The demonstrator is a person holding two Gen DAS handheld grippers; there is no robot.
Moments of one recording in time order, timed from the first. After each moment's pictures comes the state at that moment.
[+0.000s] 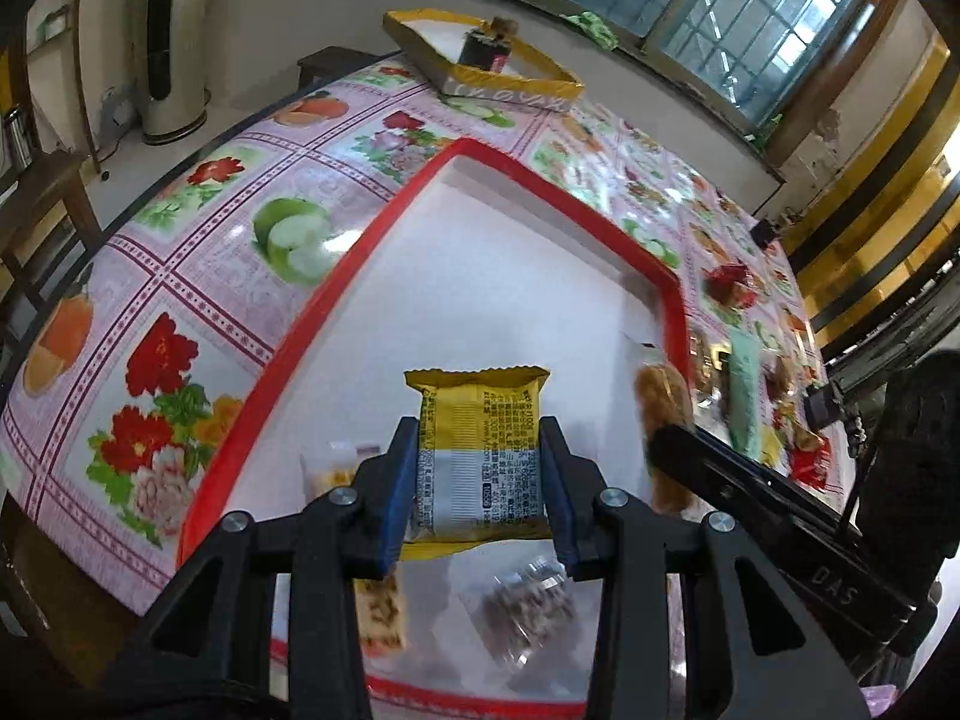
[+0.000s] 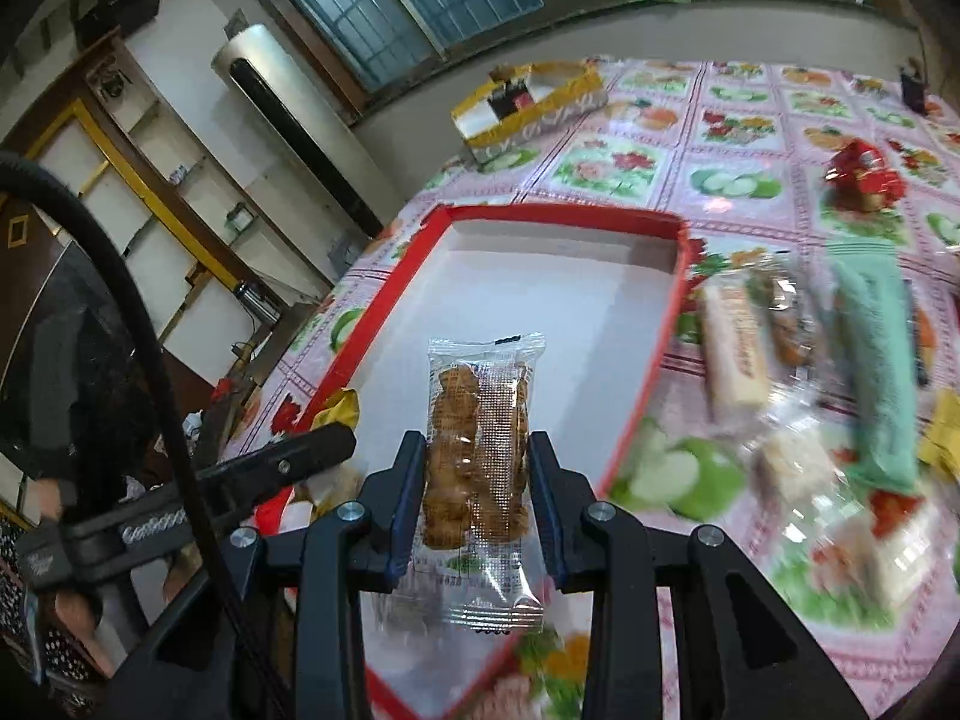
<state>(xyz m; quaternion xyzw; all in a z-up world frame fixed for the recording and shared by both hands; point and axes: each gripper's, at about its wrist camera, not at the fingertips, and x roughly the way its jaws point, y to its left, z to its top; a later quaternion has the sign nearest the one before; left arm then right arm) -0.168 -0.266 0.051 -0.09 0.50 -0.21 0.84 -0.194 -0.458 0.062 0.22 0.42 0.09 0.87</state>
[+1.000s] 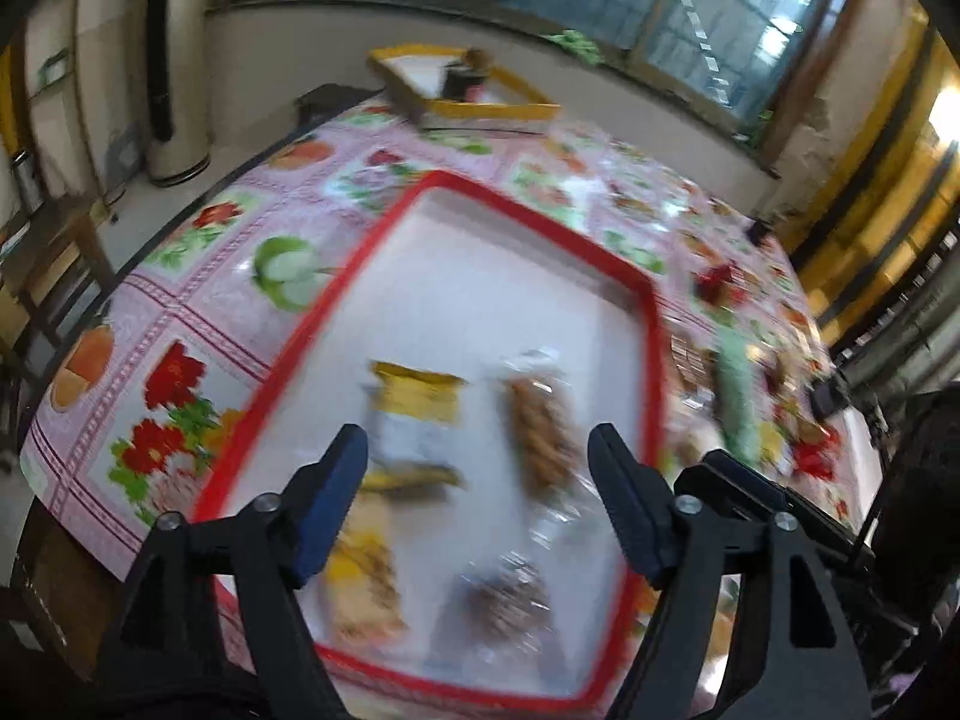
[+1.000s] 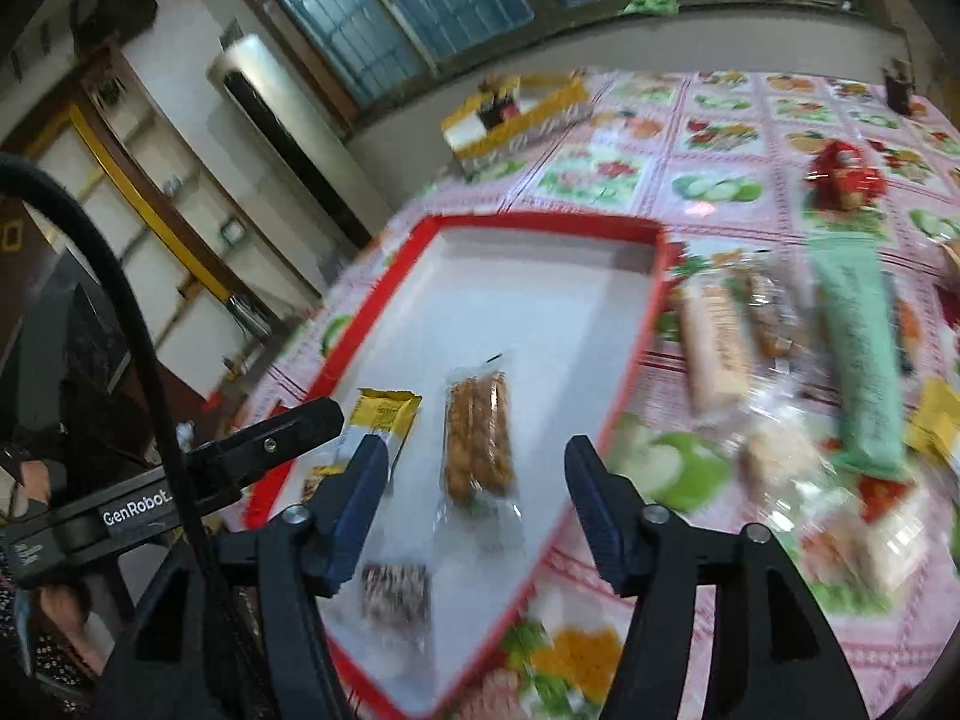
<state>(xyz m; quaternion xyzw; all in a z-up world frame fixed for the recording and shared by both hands) -0.205 -0.284 0.076 -0.05 0.46 -0.22 0.86 -0.246 -0.482 0.074 0.23 0.38 0.08 0.89</state>
